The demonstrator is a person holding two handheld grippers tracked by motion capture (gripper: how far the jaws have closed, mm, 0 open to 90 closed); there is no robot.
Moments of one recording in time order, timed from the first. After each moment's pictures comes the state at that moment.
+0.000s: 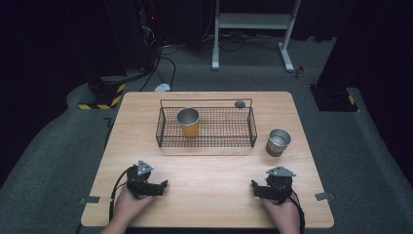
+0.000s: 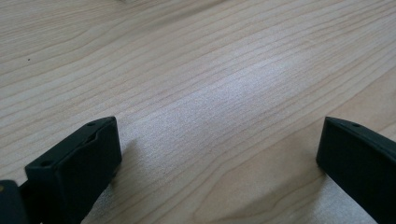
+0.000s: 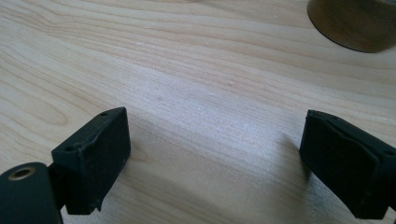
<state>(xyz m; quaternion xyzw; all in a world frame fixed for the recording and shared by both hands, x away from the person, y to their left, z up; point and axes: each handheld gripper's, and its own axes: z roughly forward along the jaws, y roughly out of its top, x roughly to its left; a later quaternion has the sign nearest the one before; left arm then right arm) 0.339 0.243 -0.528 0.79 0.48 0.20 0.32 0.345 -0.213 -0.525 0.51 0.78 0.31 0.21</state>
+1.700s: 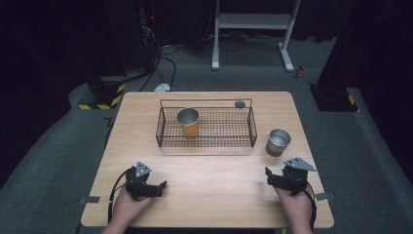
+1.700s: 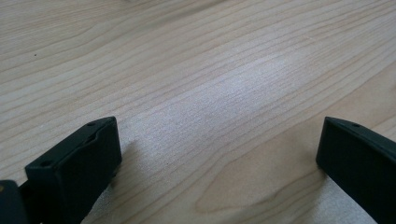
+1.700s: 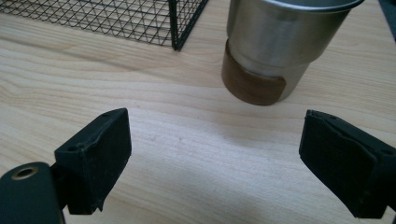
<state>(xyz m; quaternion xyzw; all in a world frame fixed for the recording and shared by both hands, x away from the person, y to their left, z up) 0.334 0.246 -0.530 0.79 0.49 0.20 0.32 0.358 -0.250 -0.495 0.52 0.73 0.35 0.27</state>
